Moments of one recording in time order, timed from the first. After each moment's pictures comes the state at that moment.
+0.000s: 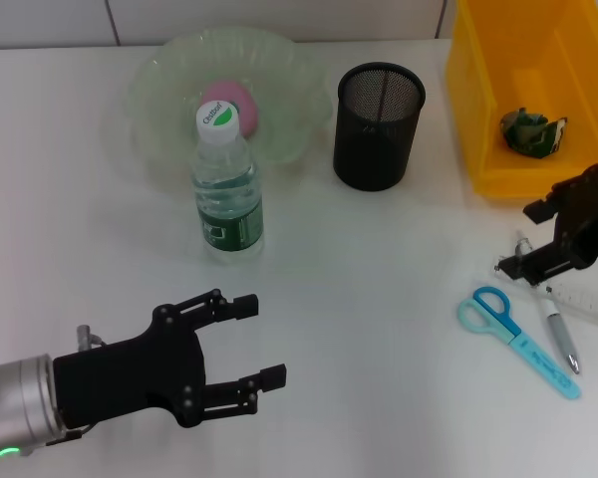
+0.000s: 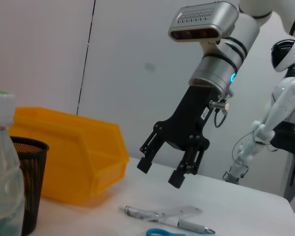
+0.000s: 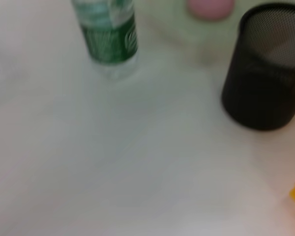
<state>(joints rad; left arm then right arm) -0.32 -2.06 1.07 0.31 1.58 1.64 -0.85 0.48 2.08 -1.15 -1.48 -2.52 -1.69 2.12</state>
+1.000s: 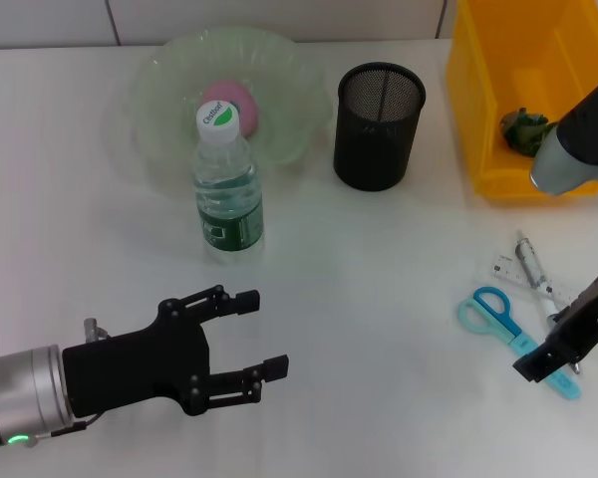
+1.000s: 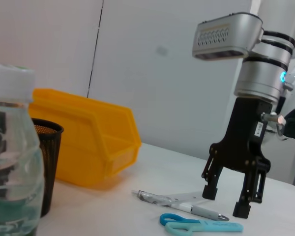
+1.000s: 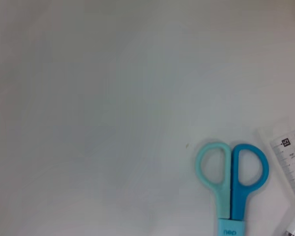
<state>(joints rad) -0.34 -2.06 1.06 0.32 1.60 1.58 -0.88 0.42 2.09 -1.49 -1.58 -2.68 -1.79 2.67</state>
